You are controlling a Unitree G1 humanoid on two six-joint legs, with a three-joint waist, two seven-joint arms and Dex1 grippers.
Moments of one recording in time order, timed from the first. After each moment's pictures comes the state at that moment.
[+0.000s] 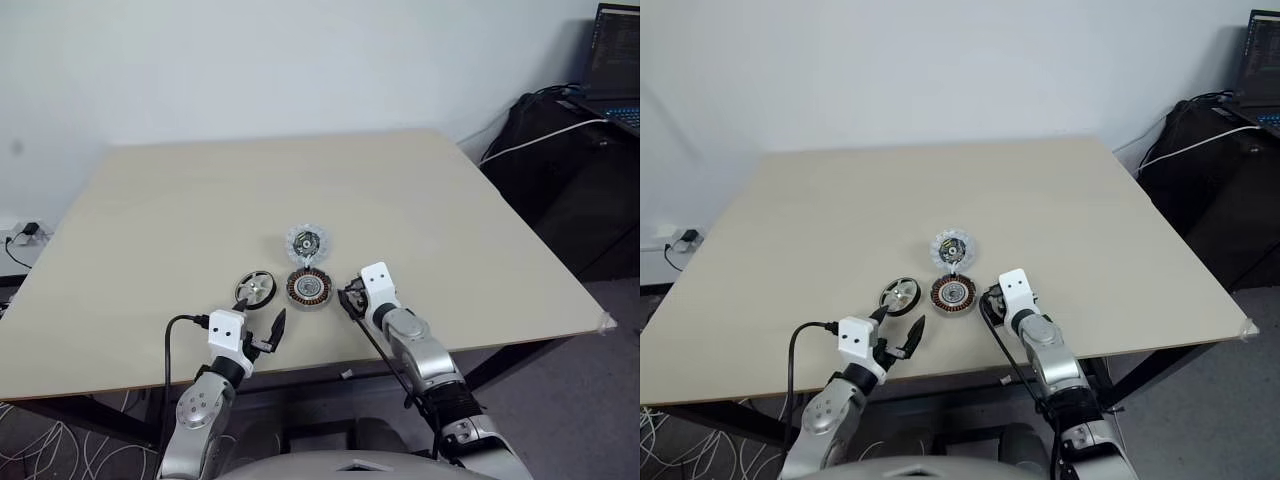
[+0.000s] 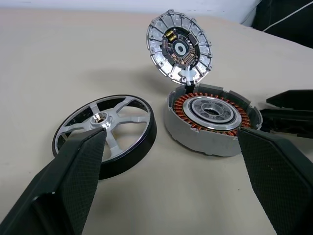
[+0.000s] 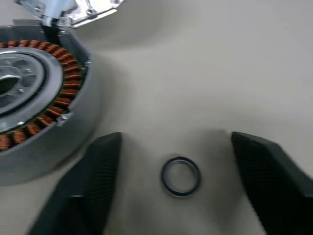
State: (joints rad) left arm 0.32 0.09 -0.13 -0.04 -0.13 -0.12 -0.31; right arm -0.20 -0.09 0.15 0.35 -0.01 0.30 0.20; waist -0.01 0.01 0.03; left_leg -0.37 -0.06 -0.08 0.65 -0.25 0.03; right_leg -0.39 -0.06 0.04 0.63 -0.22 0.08
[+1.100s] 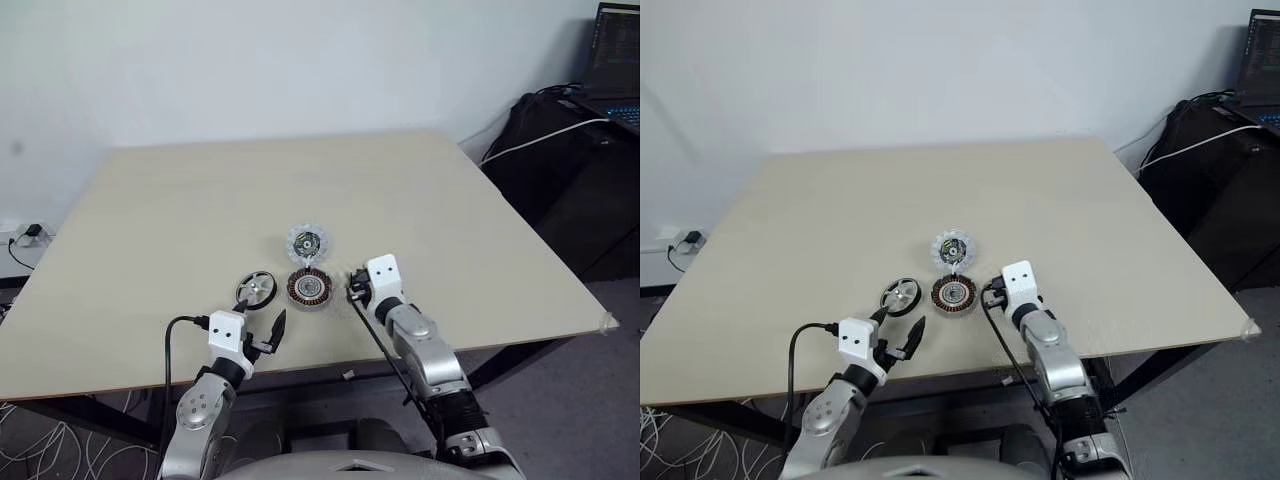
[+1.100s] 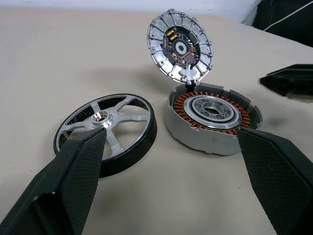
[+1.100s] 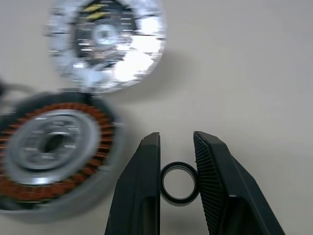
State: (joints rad) left arm 0.32 0.09 -0.13 -0.04 -0.13 -0.12 -0.31; right arm -0.15 -0.05 0.17 0.16 0.01 0.32 0.24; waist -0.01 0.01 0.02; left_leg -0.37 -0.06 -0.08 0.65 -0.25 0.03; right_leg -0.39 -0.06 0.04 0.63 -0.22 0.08
